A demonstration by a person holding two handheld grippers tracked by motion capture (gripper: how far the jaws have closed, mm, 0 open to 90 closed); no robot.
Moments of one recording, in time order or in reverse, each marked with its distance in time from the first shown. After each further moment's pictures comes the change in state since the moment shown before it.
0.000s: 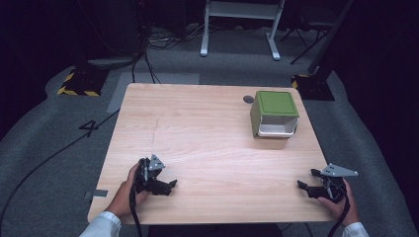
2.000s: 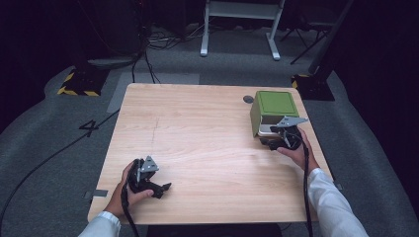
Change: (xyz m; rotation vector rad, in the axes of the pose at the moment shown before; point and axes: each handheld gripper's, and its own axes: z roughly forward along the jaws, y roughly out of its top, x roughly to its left) left arm 0.013 -0.011 -0.010 0.004 -0.061 0.068; right arm 0.011 0.160 0.105 -0.034 0.134 -0.169
